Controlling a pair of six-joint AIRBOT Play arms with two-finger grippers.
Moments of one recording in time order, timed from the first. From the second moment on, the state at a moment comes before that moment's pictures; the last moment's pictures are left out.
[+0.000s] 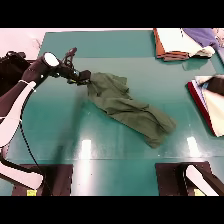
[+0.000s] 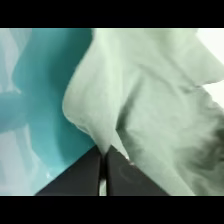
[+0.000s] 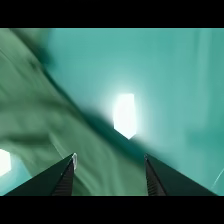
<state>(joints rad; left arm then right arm) -0.20 -1.65 1.56 1.01 -1.03 -1.50 -0.55 -0.92 1.01 -0.95 1.42 1.26</state>
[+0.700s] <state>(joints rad) -0.18 -1.59 1.65 1.04 -1.10 -1.48 -0.35 -1.06 0.72 -0.81 1.21 1.19</state>
